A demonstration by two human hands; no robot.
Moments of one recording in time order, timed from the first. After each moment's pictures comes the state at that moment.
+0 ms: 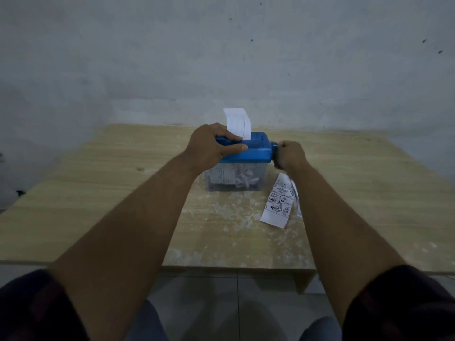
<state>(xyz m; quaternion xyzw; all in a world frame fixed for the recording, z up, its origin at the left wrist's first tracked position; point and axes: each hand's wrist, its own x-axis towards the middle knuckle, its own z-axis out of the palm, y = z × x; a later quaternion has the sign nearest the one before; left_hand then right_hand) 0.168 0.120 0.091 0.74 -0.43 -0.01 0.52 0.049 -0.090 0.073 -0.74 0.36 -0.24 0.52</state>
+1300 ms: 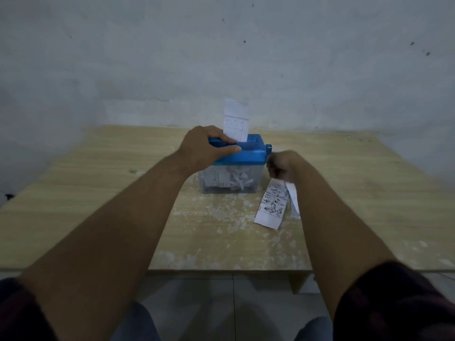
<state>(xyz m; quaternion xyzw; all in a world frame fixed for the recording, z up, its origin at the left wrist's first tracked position) 0.168 0.122 0.094 0.74 -0.44 -0.02 0.51 0.038 -0.098 0.073 -0.67 0.38 -0.12 0.62</state>
